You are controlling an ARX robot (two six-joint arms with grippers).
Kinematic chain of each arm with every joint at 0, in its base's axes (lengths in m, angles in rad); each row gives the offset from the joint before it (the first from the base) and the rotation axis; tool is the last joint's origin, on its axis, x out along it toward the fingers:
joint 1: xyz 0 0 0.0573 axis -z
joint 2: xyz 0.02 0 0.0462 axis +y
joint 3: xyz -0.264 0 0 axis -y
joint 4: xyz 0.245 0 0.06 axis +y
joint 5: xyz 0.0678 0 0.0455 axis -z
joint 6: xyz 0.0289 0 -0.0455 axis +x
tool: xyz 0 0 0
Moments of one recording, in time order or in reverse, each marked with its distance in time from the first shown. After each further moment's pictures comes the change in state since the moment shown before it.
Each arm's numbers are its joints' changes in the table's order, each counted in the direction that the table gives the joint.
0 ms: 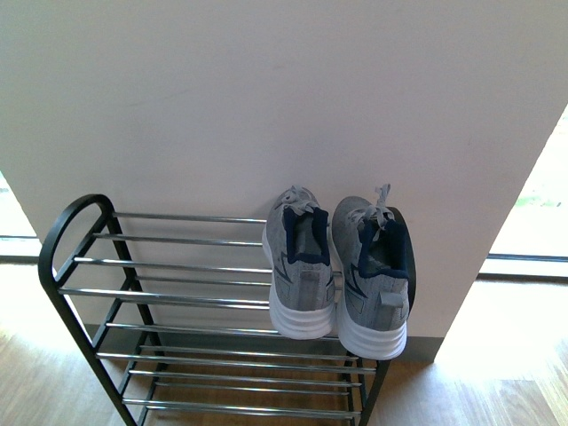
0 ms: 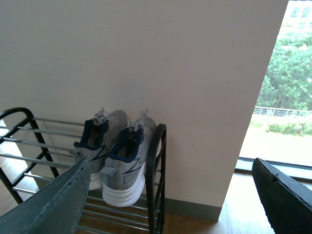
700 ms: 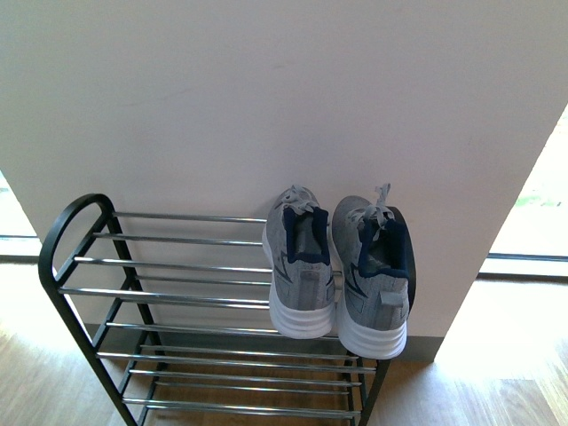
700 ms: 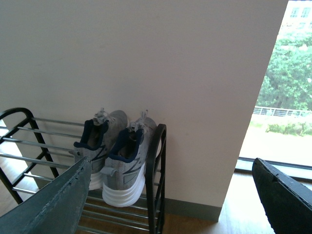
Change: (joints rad) left arm 0.000 -0.254 -0.044 0.192 0.000 0.000; right arm 0.000 0.000 0.000 0.000 0.000 0.000
